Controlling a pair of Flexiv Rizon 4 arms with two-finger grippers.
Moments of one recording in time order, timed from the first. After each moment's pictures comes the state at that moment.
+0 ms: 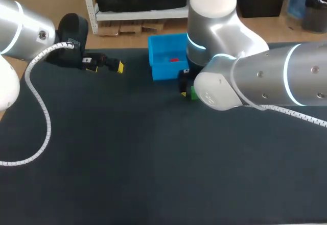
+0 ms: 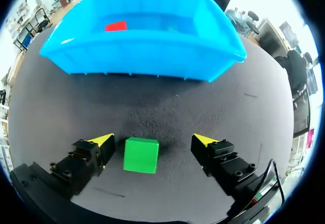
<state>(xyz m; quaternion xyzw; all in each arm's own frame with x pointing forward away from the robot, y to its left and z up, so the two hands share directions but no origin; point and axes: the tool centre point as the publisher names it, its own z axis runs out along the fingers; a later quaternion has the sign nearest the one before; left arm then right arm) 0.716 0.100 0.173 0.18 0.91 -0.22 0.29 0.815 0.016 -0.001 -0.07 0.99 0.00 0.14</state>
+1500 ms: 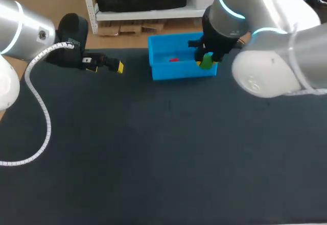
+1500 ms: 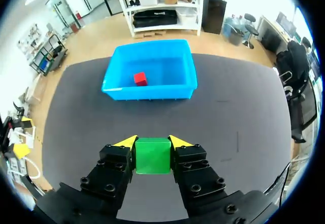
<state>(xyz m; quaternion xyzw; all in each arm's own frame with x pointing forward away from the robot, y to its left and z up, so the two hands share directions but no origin) 0.716 0.100 0.173 0.18 0.91 -0.22 0.29 0.775 0.011 0.144 -0.04 0.97 0.10 0.22</state>
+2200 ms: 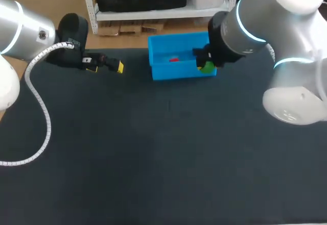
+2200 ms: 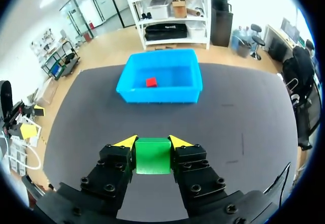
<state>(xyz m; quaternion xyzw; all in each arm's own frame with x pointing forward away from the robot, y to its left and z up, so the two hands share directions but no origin) 0.716 0.100 0.173 0.18 0.91 -0.22 0.29 0.758 0.014 0.149 -0.06 0.95 0.13 0.29</state>
